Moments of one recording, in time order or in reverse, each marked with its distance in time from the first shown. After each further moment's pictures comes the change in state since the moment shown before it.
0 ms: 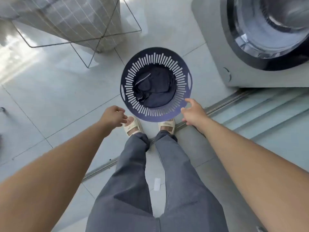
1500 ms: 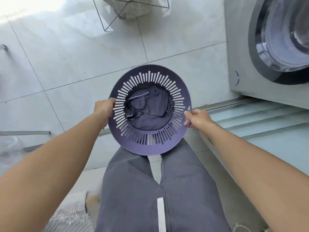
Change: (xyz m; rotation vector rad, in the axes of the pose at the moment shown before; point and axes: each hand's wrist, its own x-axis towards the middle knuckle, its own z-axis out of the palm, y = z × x) left_hand -0.040 -0.100 -0.008 -0.525 0.309 -0.273; right_hand -0.057 0.034 -0.002 -0.190 -0.104 0.068
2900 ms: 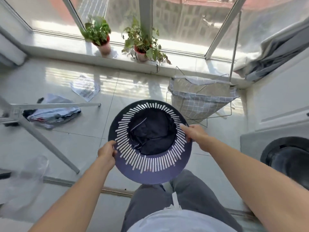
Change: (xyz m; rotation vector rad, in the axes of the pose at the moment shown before) left_hand -0.042 0.010 -0.357 -0.985 0.094 -0.090; right_hand -0.251 -0.371 0.145 -0.194 -0.039 -0.595
